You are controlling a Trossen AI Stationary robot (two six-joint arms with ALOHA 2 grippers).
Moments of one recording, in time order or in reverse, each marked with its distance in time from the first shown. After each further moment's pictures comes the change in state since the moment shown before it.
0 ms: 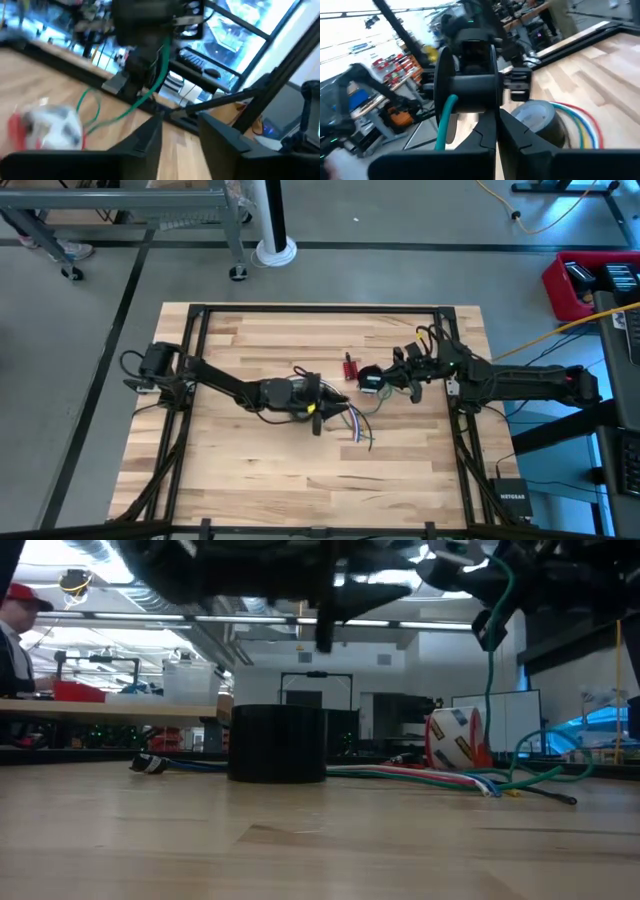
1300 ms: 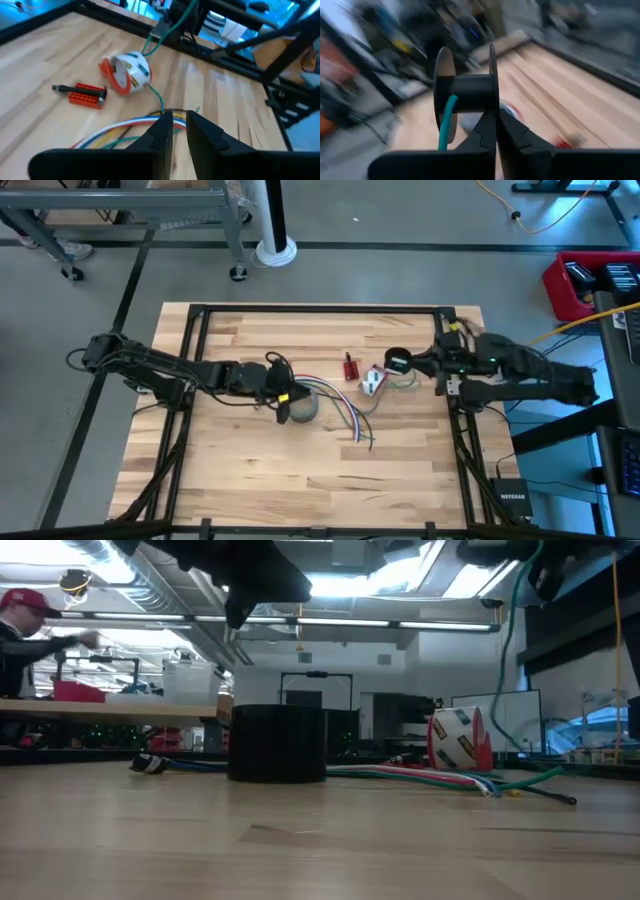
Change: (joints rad) left arm 0.038 -0.499 -0.120 -0.774 -0.038 0.067; right arm 0.162 -0.291 0.348 -0.803 0.439 -0.101
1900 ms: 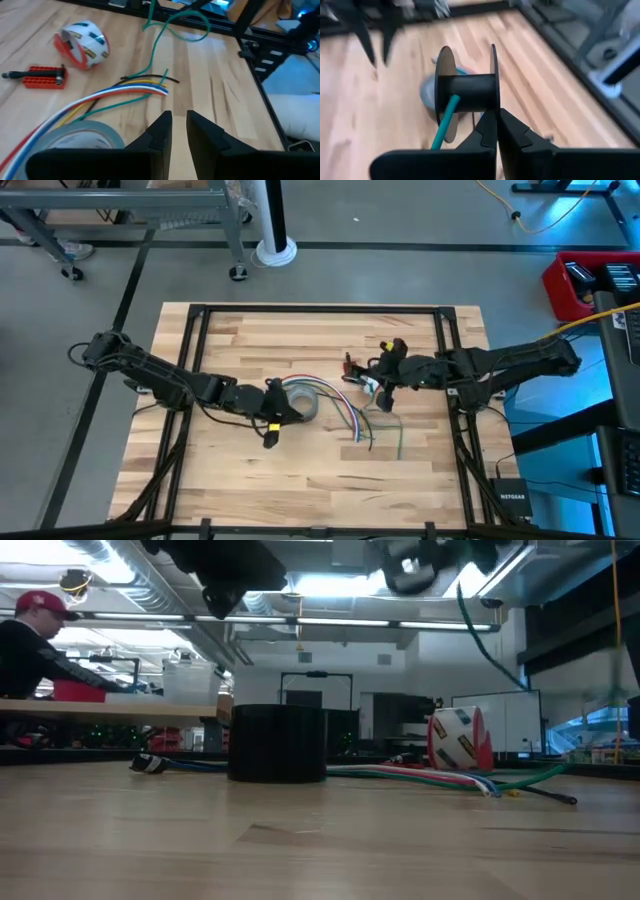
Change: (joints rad) left arm -0.169 -0.001 0.000 -0.102 0.003 0.073; right arm 0.257 0.664 0.376 -0.173 0.389 -0.130
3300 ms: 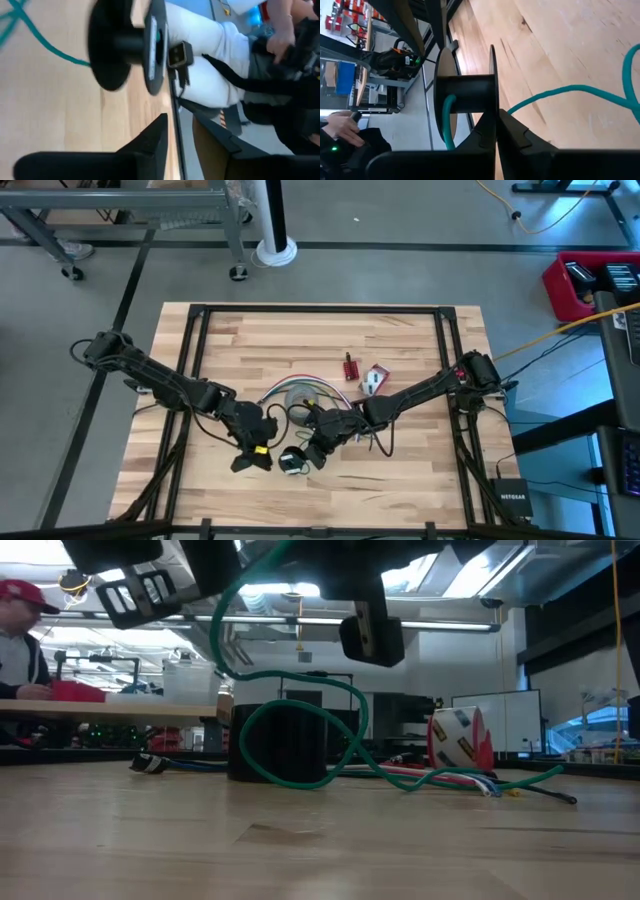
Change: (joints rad) left arm -0.100 0.005 0.000 -0.172 0.580 -0.342; right arm 0.119 0.782 0.230 0.651 -0.612 0.777
